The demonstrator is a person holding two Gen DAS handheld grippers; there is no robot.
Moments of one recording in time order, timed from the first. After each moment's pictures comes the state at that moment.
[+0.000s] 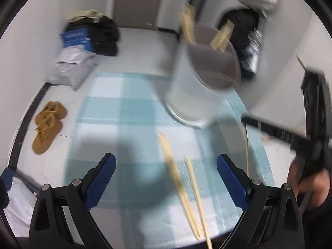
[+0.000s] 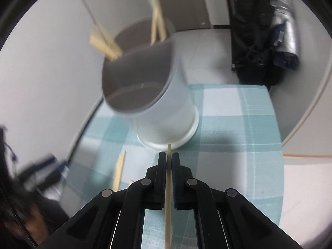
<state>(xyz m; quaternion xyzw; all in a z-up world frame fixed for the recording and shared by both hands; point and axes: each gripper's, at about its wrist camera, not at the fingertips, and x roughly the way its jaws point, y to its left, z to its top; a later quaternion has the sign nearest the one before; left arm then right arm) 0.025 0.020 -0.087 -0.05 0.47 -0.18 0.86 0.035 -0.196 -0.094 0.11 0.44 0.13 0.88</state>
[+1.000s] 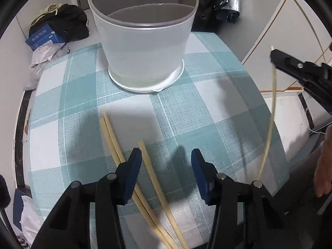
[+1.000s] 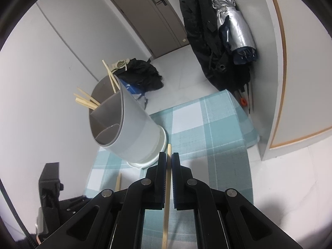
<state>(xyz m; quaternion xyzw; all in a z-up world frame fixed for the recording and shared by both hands) 0.038 -0.058 -0.123 0.07 0.56 -0.21 0.80 0.025 -0.264 -0.089 0.22 0.38 0.11 0.89</state>
